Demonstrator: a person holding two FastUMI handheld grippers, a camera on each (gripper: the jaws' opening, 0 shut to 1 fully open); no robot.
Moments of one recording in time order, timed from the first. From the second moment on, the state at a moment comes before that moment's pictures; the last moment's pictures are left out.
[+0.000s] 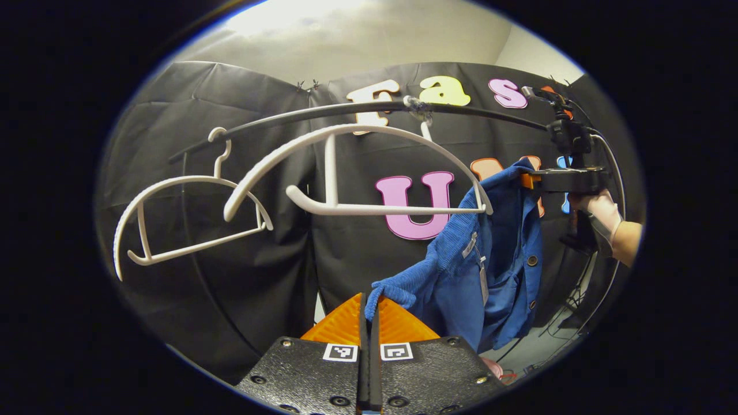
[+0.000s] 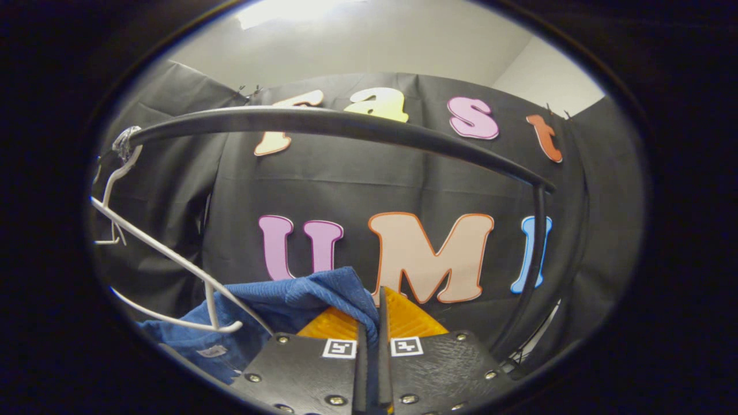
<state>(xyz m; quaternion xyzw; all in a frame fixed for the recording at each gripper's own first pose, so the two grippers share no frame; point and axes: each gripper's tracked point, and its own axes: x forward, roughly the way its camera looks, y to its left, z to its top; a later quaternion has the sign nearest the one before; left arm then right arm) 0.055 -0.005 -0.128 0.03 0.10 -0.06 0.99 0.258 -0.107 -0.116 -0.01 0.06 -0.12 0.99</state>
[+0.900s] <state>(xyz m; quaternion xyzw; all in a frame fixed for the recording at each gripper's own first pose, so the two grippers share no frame) 0.063 -0.018 -0.159 0.04 0.12 -0.11 0.99 0.205 -0.143 -0.187 0.03 0.14 -0.17 0.97</state>
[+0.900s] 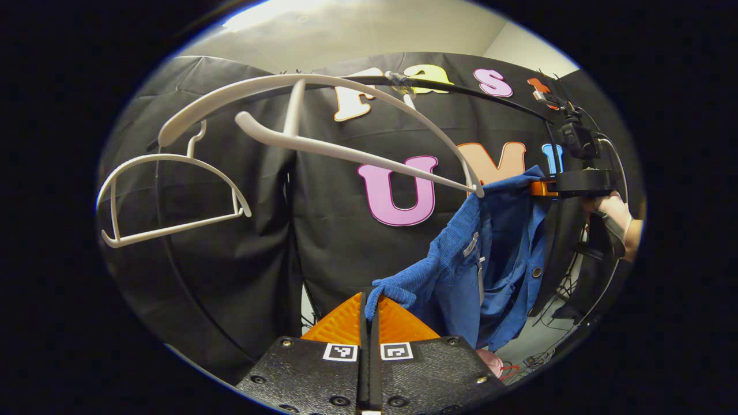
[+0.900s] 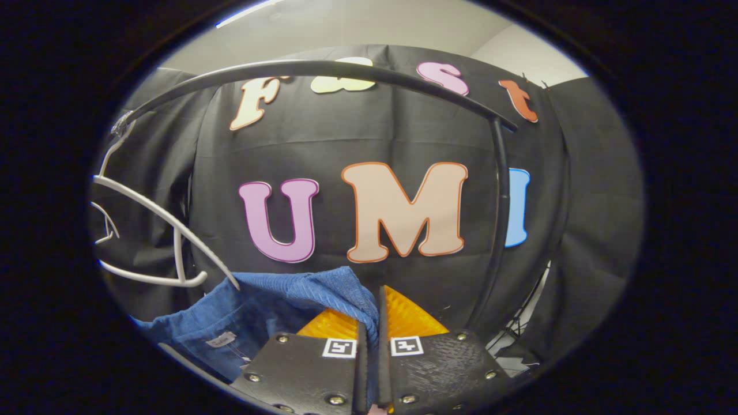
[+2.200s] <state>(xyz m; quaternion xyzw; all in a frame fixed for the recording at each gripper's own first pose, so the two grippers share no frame) 0.089 -0.135 -0.151 -0.03 0.13 -0.24 0.96 0.107 -0.009 -0.223 0.06 0.22 0.03 0.97</state>
